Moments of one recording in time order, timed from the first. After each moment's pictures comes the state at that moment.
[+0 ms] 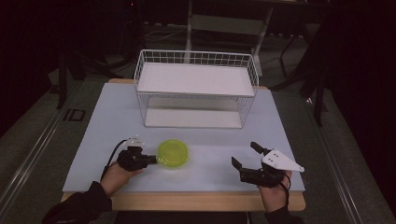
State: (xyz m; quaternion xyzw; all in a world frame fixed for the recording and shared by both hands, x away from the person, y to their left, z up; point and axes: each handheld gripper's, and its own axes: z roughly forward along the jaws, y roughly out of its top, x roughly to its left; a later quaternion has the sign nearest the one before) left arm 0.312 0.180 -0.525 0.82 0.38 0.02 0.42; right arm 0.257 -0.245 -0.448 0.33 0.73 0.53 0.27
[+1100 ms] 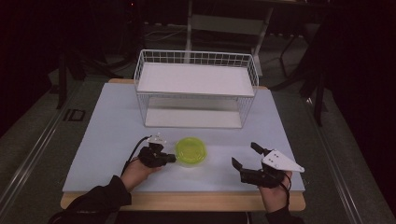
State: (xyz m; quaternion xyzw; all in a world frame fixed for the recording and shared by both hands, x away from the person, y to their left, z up) left arm 0.332 0.128 -0.526 0.84 0.36 0.00 0.42; right arm 0.256 -0.247 -0.449 0.33 0.74 0.53 0.26
